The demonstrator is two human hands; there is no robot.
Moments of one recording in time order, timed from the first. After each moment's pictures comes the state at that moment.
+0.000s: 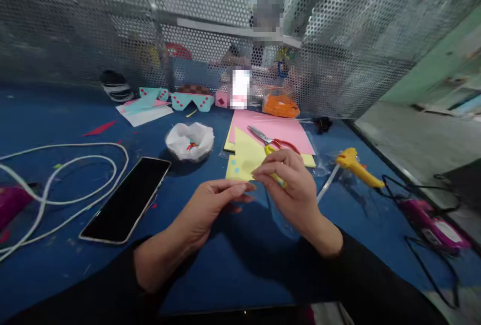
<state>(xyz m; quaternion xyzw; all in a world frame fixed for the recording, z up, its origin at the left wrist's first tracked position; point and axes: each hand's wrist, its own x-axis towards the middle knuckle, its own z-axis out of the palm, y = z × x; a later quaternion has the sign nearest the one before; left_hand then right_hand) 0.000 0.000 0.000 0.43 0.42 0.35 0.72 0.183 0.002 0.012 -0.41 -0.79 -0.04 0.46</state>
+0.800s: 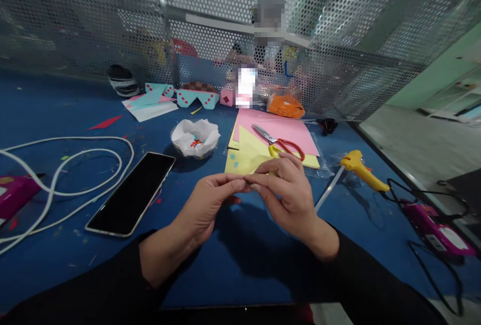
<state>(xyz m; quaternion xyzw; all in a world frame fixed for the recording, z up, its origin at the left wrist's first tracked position) 0.001 0.000 -0.002 0.36 0.44 0.42 0.71 0.176 -0.006 0.010 -0.37 -0.83 -0.03 0.42</state>
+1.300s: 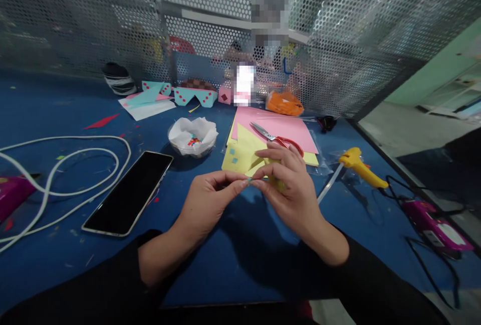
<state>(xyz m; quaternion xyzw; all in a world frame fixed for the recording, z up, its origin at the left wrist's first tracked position) 0.005 -0.005 0.005 0.46 0.48 0.46 0.59 0.180 -0.007 0.010 -0.45 -0.80 0.03 0.40</state>
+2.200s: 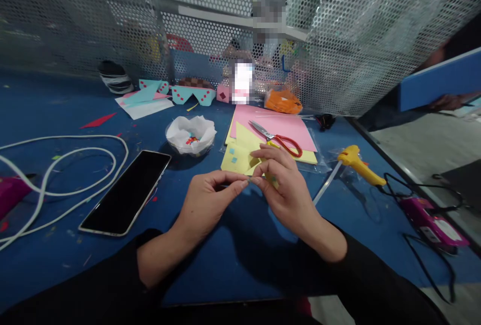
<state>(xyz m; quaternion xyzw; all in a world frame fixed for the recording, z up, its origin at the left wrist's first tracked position) 0.004 -0.008 0.005 0.51 0.49 0.44 0.55 0.179 -0.006 0.008 -0.44 -0.80 0.08 0.40</state>
